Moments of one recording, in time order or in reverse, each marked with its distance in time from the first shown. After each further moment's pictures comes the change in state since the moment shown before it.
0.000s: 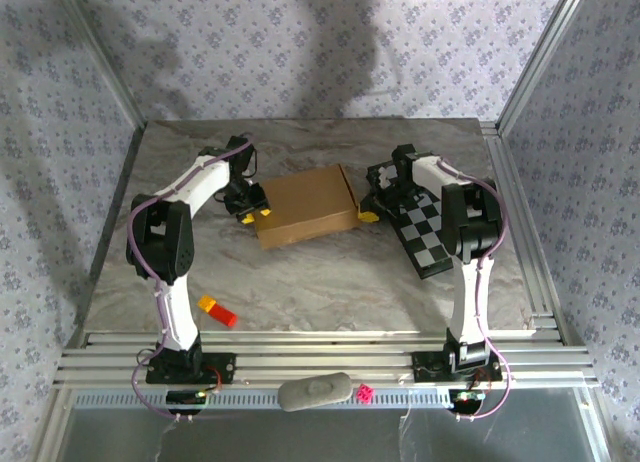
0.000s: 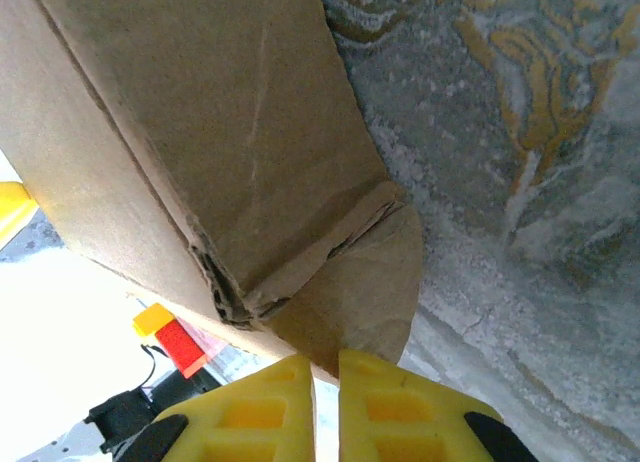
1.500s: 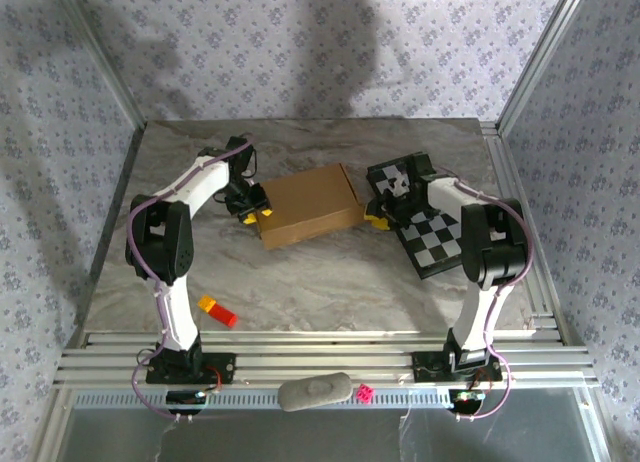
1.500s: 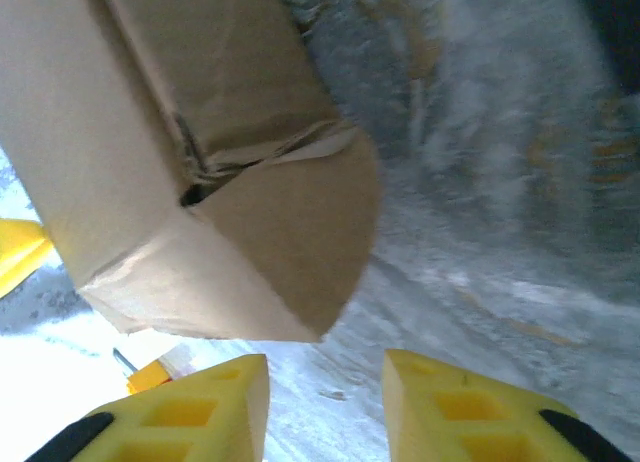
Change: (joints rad) left arm 0.002 -0.008 -0.010 0.008 0.037 0.006; right arm -0.027 -0.297 -0.377 0.339 0.101 0.217
